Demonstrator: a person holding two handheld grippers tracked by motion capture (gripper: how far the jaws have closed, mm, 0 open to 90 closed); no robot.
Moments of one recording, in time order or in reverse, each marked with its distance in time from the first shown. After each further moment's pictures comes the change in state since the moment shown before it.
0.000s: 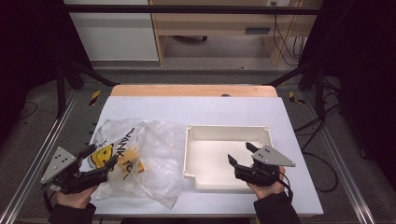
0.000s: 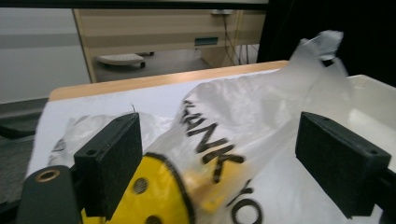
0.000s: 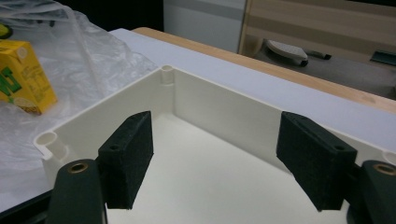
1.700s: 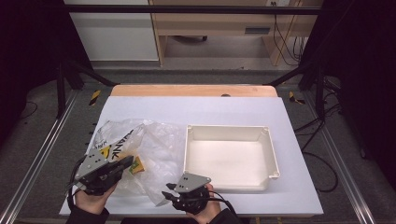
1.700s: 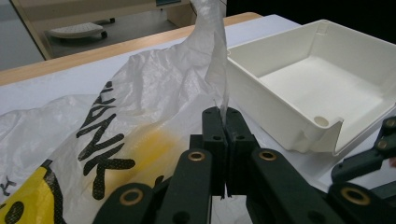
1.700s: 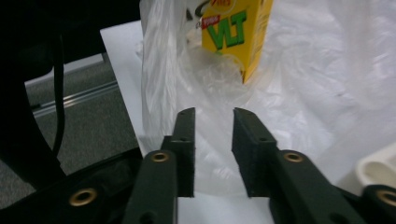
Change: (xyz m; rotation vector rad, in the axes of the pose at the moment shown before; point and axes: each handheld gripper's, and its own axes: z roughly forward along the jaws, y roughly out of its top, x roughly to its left) left arm -0.037 0.000 0.023 0.175 -0.125 0.105; right arm 0.154 -0.021 0.074 0.164 0.515 -0.163
